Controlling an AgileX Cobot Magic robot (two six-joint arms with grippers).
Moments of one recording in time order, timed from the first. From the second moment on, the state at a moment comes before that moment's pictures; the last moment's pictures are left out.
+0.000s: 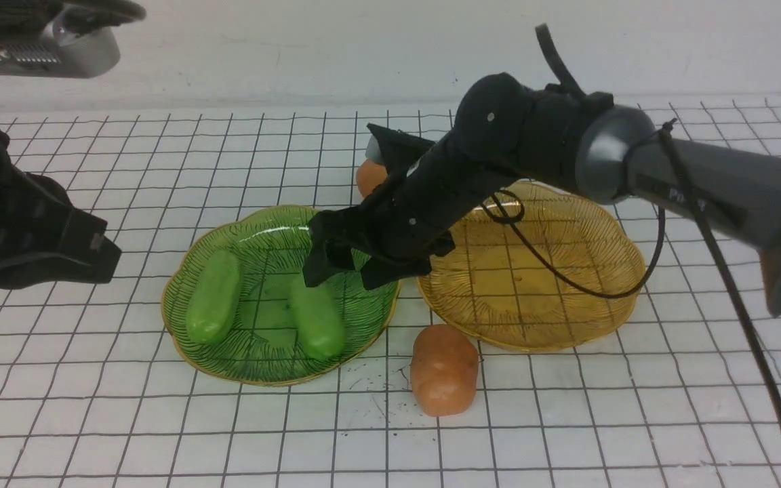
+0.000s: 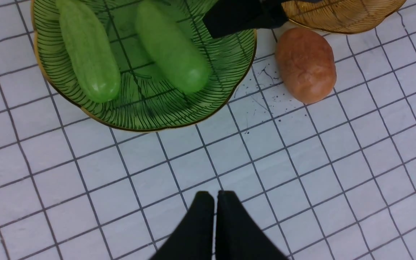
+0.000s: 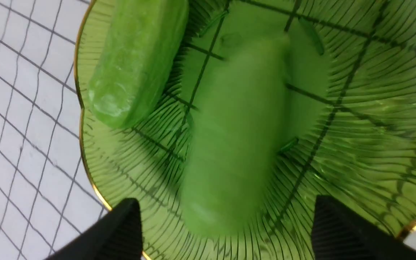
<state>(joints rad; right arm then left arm) 0.55 2.20 -1.90 0.62 1.02 -0.10 -0.11 1.12 -1.26 -0.29 1.25 0.22</state>
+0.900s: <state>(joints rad) 0.61 2.05 -1.62 0.18 1.23 0.22 -0.11 1.08 -1.26 -0.29 1.25 0.23</state>
